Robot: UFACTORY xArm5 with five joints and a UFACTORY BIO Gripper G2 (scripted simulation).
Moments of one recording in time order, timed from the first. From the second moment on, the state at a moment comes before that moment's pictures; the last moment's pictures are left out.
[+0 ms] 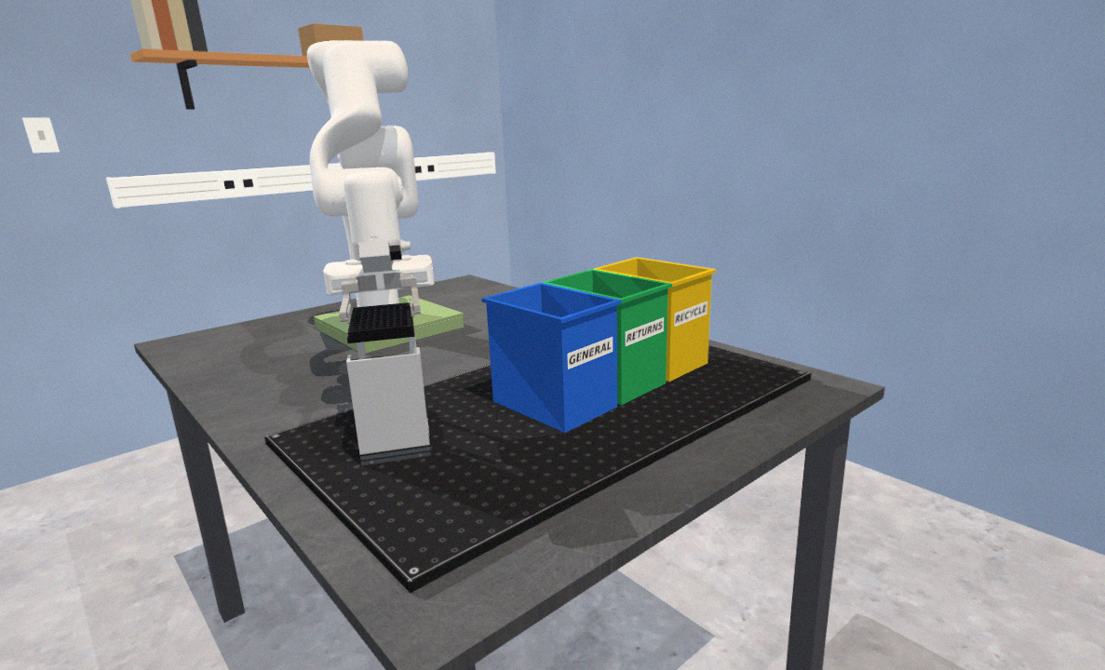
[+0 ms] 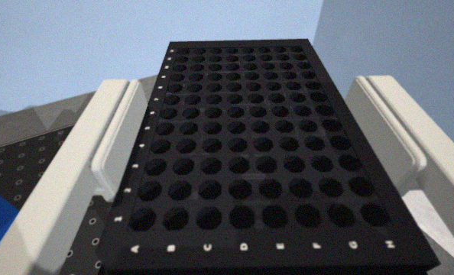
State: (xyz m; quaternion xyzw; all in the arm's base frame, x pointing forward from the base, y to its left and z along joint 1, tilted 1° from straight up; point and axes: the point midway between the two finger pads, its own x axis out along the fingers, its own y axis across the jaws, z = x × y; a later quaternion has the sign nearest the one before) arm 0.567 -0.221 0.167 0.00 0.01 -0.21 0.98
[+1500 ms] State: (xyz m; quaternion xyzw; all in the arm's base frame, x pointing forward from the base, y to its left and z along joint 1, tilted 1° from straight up) arm 0.569 -0.205 0.204 0.00 0.01 -0.13 0.99
